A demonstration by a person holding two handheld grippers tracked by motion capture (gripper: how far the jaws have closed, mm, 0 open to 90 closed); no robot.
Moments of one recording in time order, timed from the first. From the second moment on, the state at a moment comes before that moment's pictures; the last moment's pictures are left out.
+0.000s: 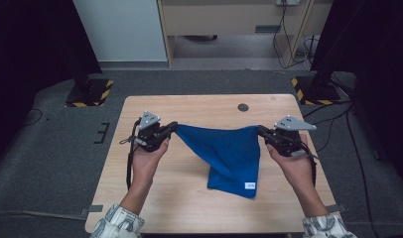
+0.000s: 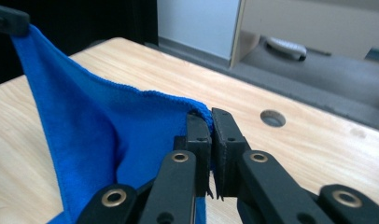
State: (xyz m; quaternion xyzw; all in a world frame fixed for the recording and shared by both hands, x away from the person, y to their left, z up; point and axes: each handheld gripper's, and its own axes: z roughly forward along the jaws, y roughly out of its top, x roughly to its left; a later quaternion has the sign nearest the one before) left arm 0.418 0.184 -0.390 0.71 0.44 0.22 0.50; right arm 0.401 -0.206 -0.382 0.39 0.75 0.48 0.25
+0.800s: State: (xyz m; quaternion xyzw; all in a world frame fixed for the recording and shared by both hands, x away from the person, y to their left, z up) left arm 0.477 0.171 -0.426 0.74 0.47 0.22 0.44; right arm 0.482 -0.211 -0.441 0.43 0.75 0.44 0.21
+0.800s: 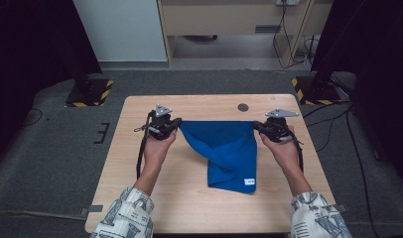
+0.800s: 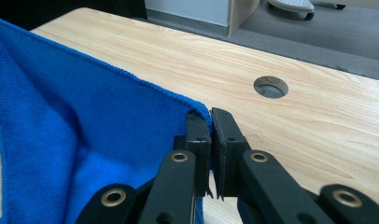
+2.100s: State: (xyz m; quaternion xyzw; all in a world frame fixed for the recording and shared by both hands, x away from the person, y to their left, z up) left arm 0.519 0.178 -0.467 0.69 0.52 0.20 0.46; right arm 0.536 -0.191 -0.478 0.49 0.75 0.39 0.21
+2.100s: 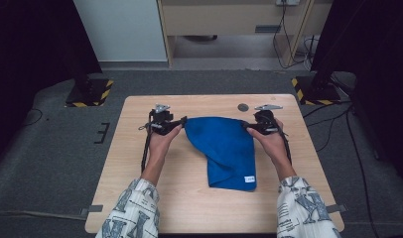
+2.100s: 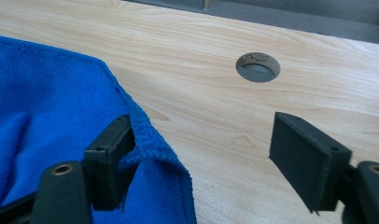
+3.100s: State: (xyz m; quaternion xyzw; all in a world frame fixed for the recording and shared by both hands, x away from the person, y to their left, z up) left arm 0.521 0.159 -0.494 0.74 0.49 0.19 0.41; right arm 0.532 -0.199 -0.468 0.48 0.77 0.38 0.19
